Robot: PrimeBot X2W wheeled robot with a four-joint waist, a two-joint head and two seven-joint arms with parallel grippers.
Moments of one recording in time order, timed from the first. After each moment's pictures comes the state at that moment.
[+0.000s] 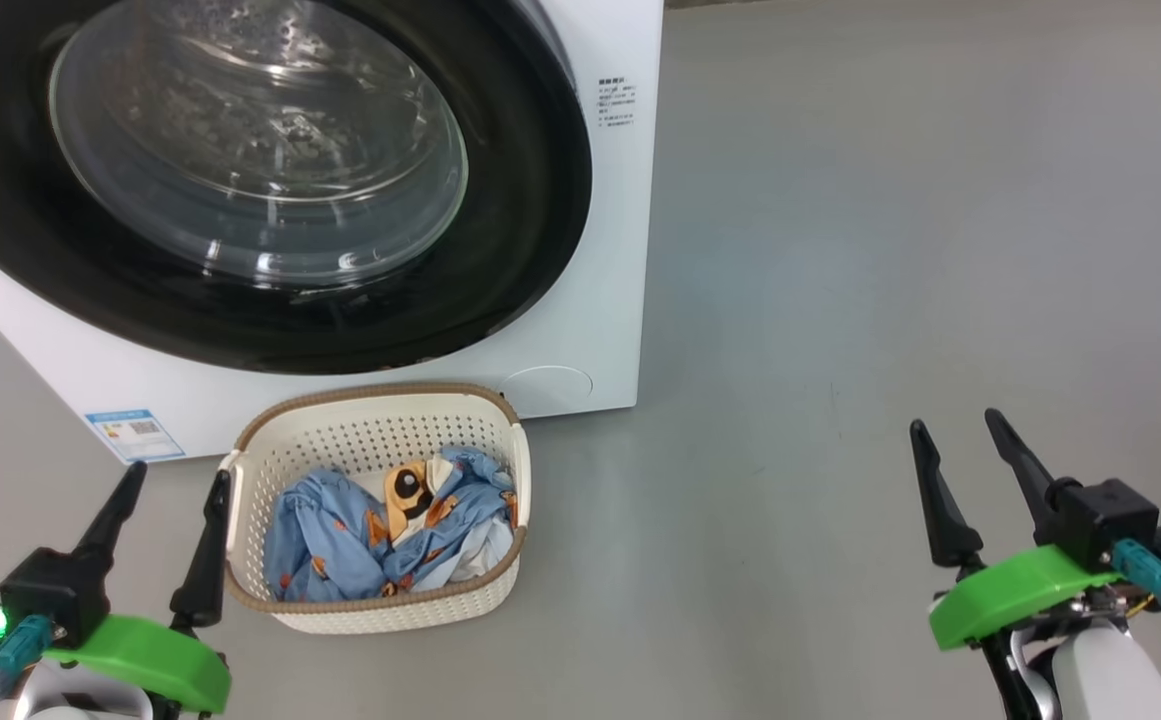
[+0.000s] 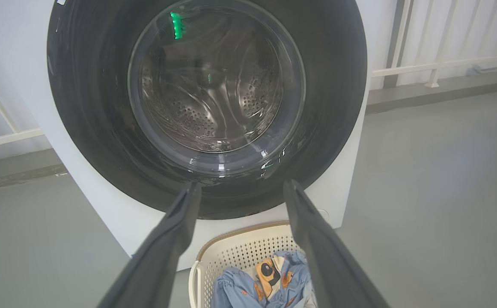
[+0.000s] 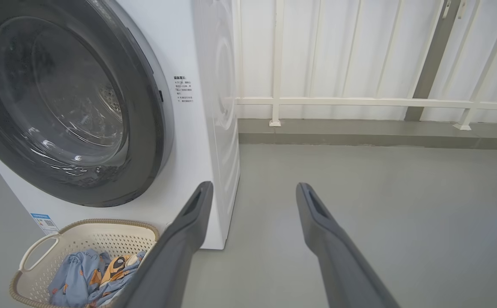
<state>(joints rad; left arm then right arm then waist) -0.18 0.25 -0.06 0.31 -0.21 -0.13 -0.26 -0.21 -0.09 -0.08 0.31 0.10 0.13 -0.25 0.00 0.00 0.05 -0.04</state>
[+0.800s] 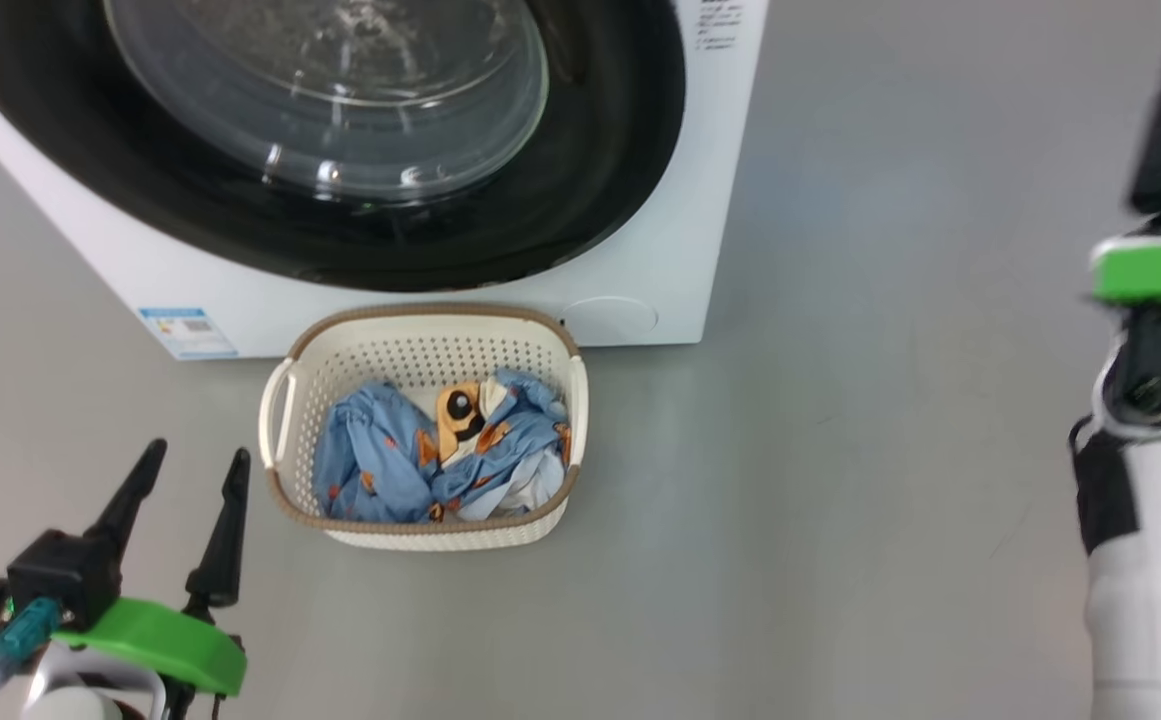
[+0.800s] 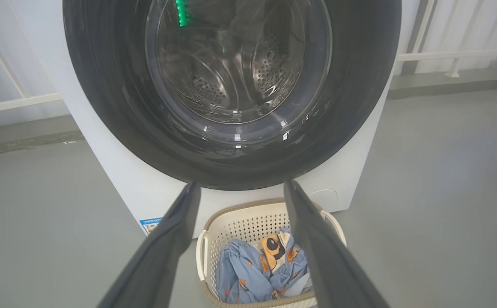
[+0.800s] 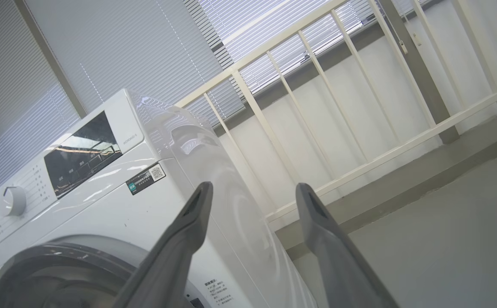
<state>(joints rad) -0.20 0.25 -0.10 0.27 -0.25 -0.13 -0.26 -0.68 -0.06 -0.28 0.35 0.53 0.13 -0.25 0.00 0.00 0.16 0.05</state>
